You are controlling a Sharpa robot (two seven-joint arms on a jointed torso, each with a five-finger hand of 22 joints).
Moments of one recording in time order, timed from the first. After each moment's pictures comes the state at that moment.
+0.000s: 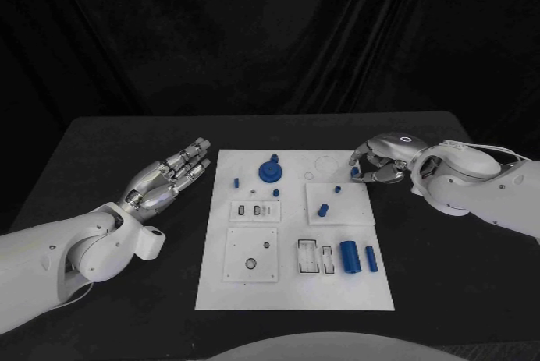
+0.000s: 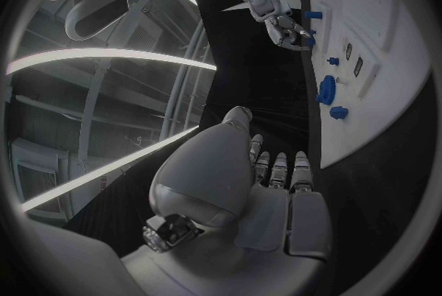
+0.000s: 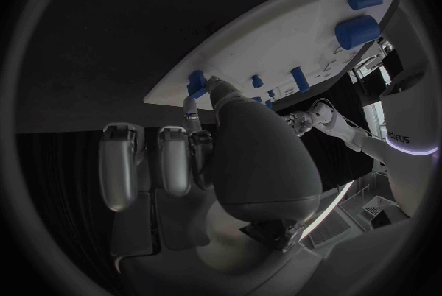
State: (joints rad) left arm 1.17 -0.93 -0.21 1.48 -0.24 0.05 0.68; left_hand 1.56 0.20 -0.12 0.26 0.70 0.29 -0.01 0.04 0.04 0.00 -0.05 0.01 0.00 0.00 -0.01 0.00 0.00 0.12 0.00 0.06 0.00 0.00; right arm 1.28 -1.08 -0.21 1.50 -1.58 -0.36 -0.04; right_hand 1.39 -0.14 0.16 0.25 0.28 0.83 0.08 0.23 0.28 1.46 -0.01 1.57 1.31 1.47 -0.08 1.51 1.31 0.04 1.47 0.03 1.50 1.31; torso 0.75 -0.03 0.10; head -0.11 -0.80
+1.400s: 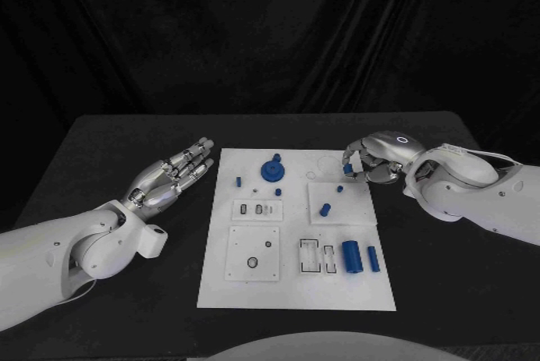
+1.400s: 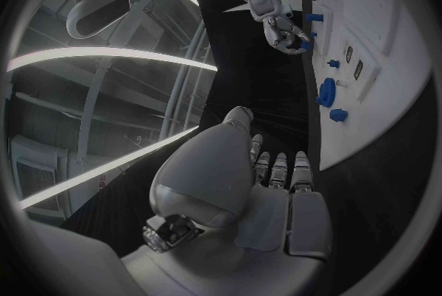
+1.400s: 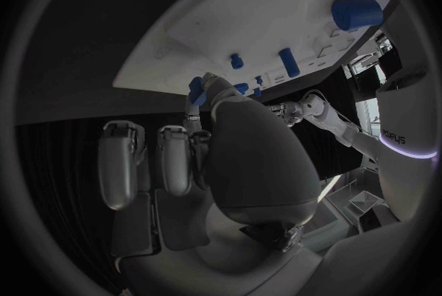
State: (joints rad) left arm 1.17 -0.93 -0.21 1.47 -0.24 0.07 0.68; left_hand 1.57 0.20 -0.11 0.26 0.70 0.29 -0.01 0.04 0.04 0.00 -0.04 0.01 0.00 0.00 -0.01 0.00 0.00 0.12 0.00 0.07 0.00 0.00; right arm 1.29 -1.07 -0.21 1.58 -1.59 -0.46 -0.05; right_hand 1.44 -0.09 0.18 0.19 0.34 0.85 0.07 0.49 0.46 1.47 -0.02 1.57 1.31 1.47 -0.08 1.50 1.31 0.04 1.47 0.03 1.46 1.31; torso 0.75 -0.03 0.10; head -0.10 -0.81
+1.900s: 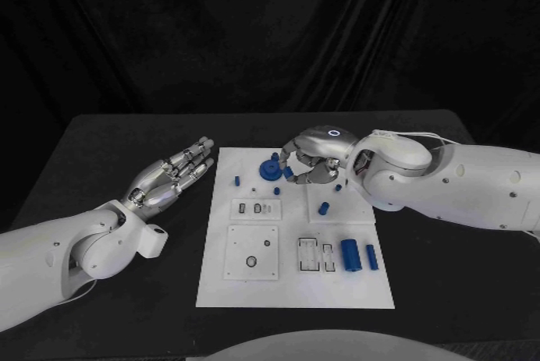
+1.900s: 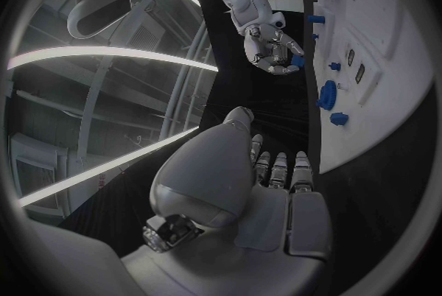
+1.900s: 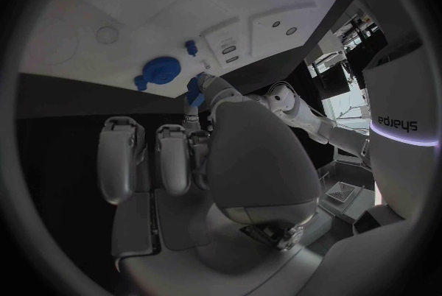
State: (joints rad) left arm 1.17 -0.92 -0.21 1.47 -0.24 0.07 0.68; left_hand 1.57 0.21 -0.10 0.26 0.70 0.29 -0.01 0.04 0.04 0.00 -0.04 0.01 0.00 0.00 -0.01 0.00 0.00 0.12 0.00 0.07 0.00 0.00; right arm 1.35 -0.85 -0.21 1.66 -1.58 -0.32 -0.10; right_hand 1.45 -0.09 0.21 0.16 0.40 0.85 0.08 0.45 0.46 1.46 0.00 1.57 1.31 1.47 -0.07 1.48 1.31 0.04 1.47 0.04 1.42 1.31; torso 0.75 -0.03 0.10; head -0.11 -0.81
